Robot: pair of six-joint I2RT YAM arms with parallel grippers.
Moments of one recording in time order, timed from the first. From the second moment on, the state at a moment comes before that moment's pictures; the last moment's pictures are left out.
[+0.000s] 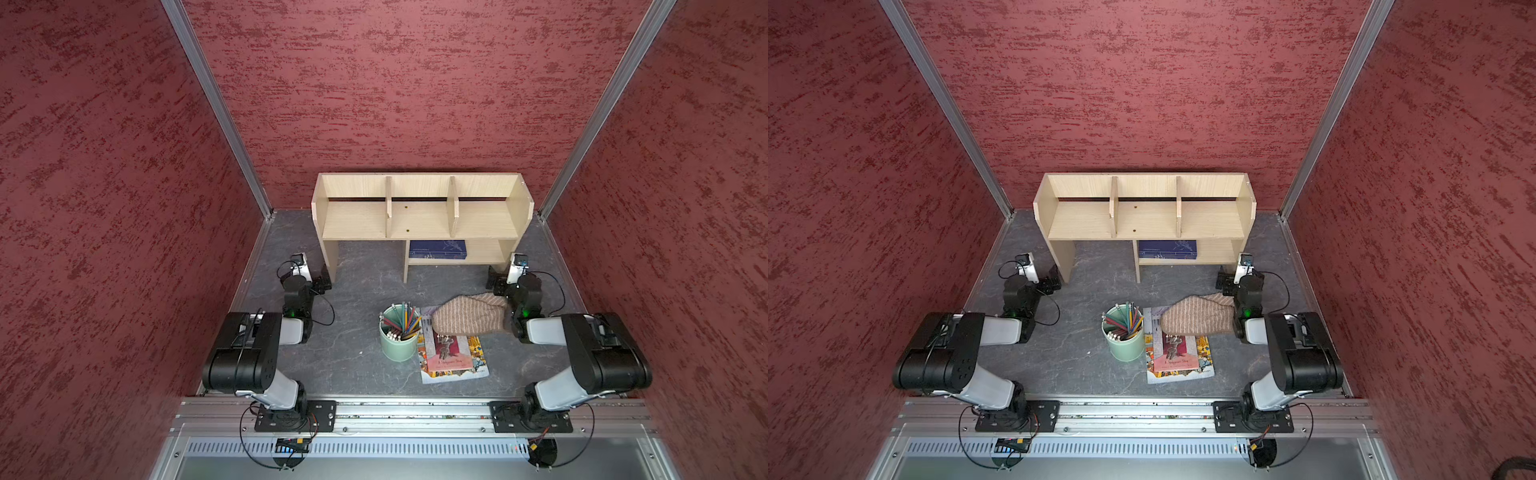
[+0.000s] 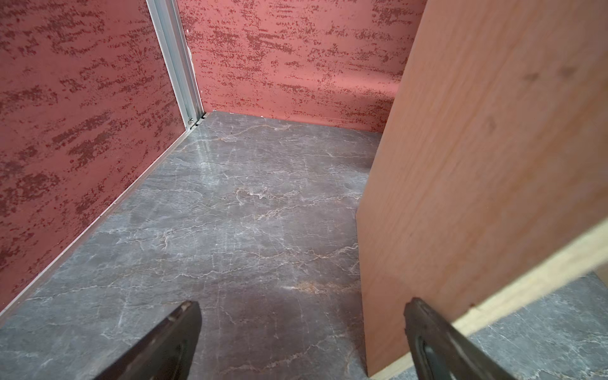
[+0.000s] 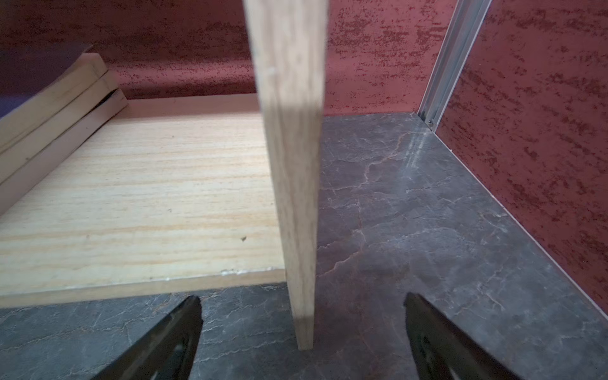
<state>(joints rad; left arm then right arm) 0.00 1.54 0.36 0.91 -0.11 -0.11 0.02 1.54 0.37 0.89 0.09 0.06</state>
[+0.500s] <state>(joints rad) 0.02 1.53 0.36 0.88 -0.08 -0.11 0.02 1.51 0.38 0.83 0.11 0.07</state>
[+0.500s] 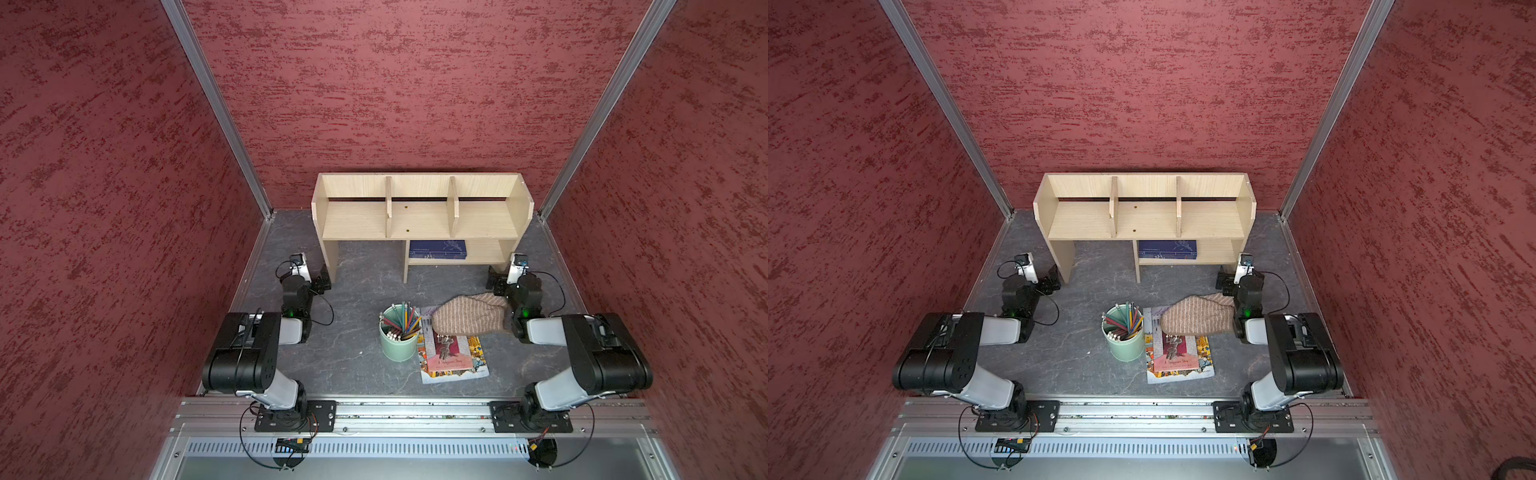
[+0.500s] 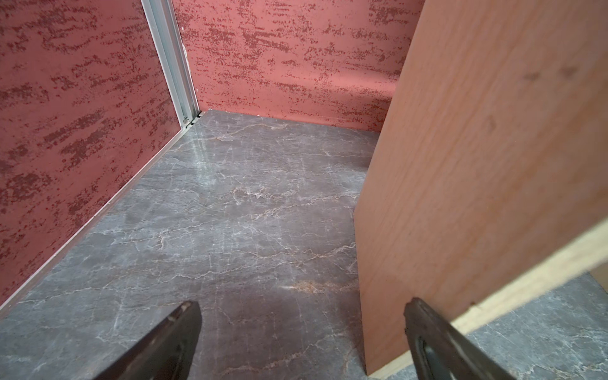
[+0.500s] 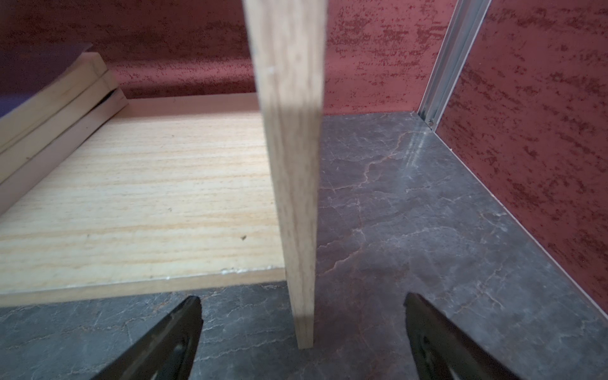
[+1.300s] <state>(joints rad) -0.28 0.94 0.78 -0.23 -0.34 -0.47 0.52 1.03 0.86 -0.70 0.34 0.70</state>
